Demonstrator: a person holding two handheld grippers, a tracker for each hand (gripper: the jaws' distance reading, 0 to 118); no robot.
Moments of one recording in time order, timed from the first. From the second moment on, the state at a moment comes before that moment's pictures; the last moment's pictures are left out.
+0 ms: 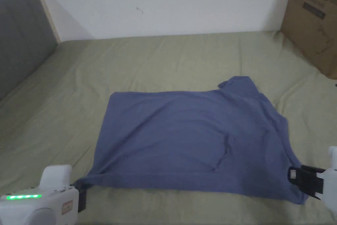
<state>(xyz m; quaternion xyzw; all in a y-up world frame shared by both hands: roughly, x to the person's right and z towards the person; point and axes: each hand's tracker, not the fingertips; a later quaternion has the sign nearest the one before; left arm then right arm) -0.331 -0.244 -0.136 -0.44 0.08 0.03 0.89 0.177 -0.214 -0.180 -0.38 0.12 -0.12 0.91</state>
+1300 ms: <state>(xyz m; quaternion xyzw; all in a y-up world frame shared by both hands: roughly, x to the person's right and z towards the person) -0.367 -0.267 -0.205 -0.50 0.12 0.06 0.85 0.205 -0.270 -0.244 -0.51 0.08 -0.09 0.85</state>
